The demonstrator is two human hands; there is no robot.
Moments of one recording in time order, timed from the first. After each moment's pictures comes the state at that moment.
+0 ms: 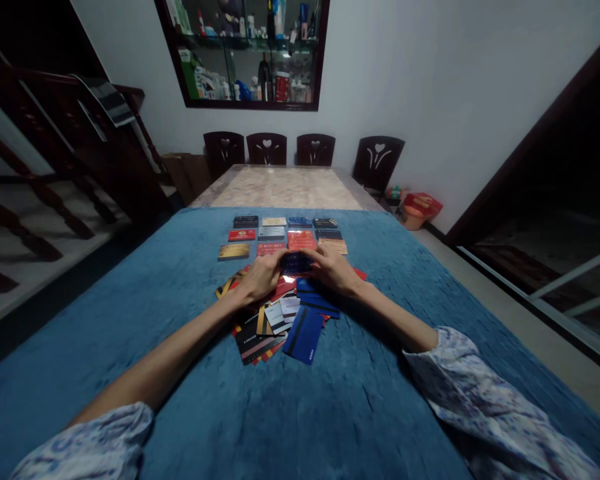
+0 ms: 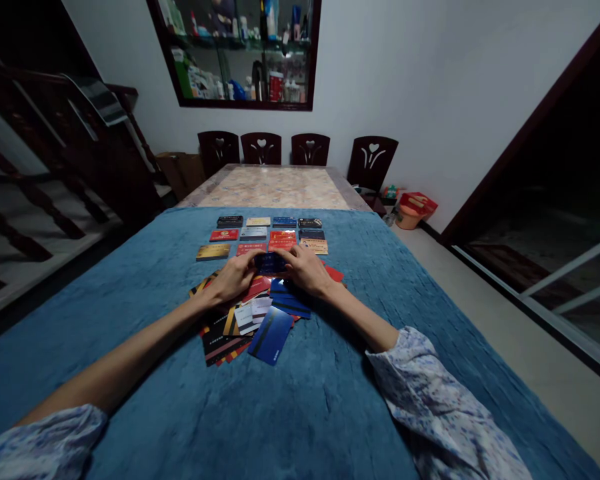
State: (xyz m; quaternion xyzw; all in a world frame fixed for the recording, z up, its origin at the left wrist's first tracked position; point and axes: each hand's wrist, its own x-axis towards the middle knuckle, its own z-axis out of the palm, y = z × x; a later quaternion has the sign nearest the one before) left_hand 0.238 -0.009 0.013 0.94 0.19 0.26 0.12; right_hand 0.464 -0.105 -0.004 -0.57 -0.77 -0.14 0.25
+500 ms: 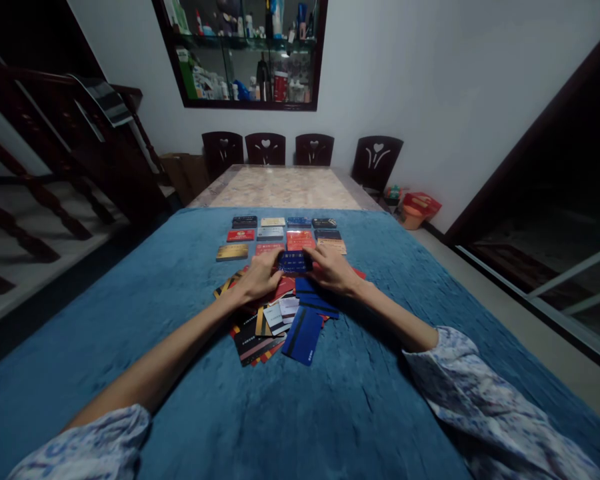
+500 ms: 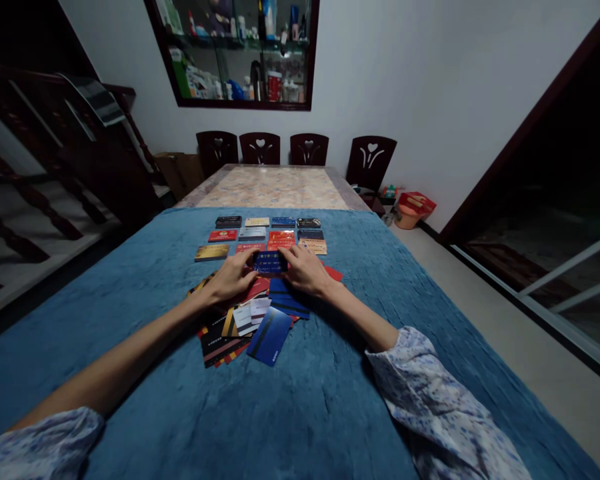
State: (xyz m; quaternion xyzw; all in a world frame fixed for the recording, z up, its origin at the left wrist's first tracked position) left_hand 0.238 -0.004 0.010 0.93 0.20 0.27 0.14; right_hand 0.467 -0.108 0.002 -0.58 -0.78 -0.11 0.20
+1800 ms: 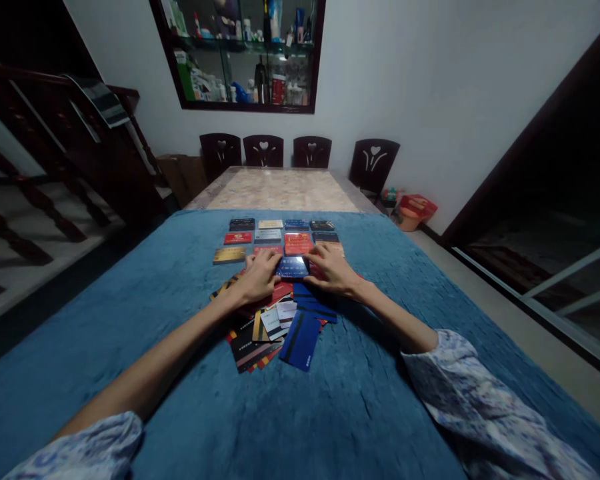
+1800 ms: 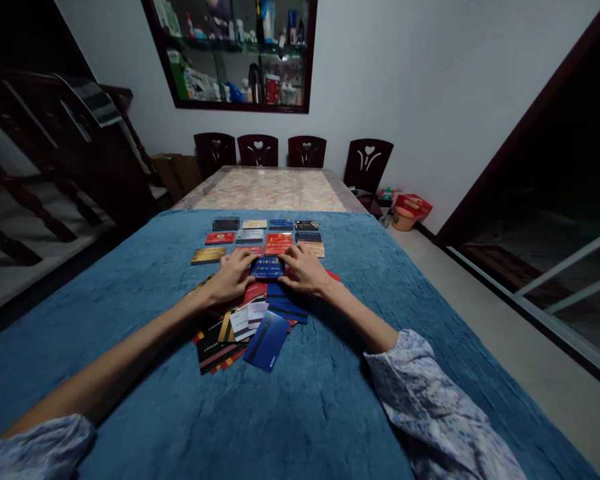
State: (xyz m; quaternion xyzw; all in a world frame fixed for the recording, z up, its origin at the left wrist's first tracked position) left_hand 0.238 -0.012 0.024 0.95 0.24 0.18 0.09; right_hand 0.474 -0.111 0.012 -0.57 -0.79 -0.08 0.18
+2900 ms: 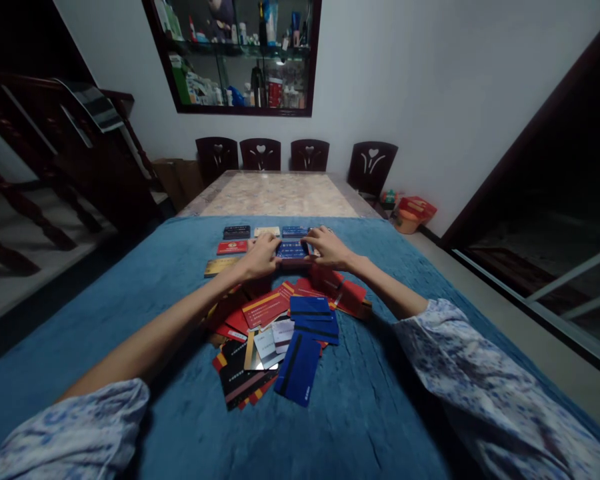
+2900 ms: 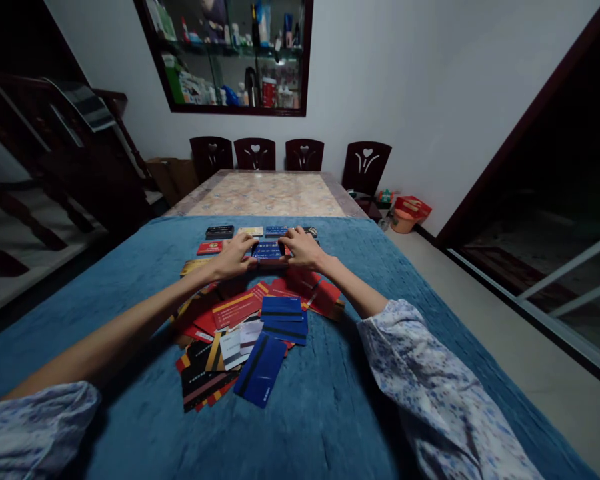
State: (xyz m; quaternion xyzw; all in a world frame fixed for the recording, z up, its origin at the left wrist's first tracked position) left_hand 0.285 0.051 0.053 0.95 0.26 0.14 0.06; right_hand 0.500 -0.051 0.060 -0.65 -0.75 -0.06 0.09
